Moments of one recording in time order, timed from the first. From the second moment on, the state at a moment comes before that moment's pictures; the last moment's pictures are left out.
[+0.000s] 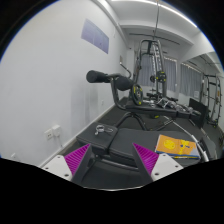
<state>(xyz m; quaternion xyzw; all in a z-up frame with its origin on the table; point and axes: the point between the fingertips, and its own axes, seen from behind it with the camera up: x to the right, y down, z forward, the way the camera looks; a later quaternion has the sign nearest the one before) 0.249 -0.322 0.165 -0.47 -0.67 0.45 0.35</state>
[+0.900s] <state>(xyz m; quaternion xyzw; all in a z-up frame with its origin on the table) 0.031 -0.107 0.042 -0.61 -0.60 0.34 0.39</state>
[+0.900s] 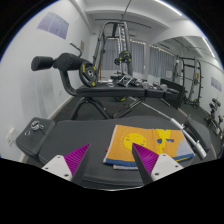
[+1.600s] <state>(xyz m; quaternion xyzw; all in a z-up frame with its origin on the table) -0.004 -0.078 0.067 -0.57 -0.63 0.39 0.36</state>
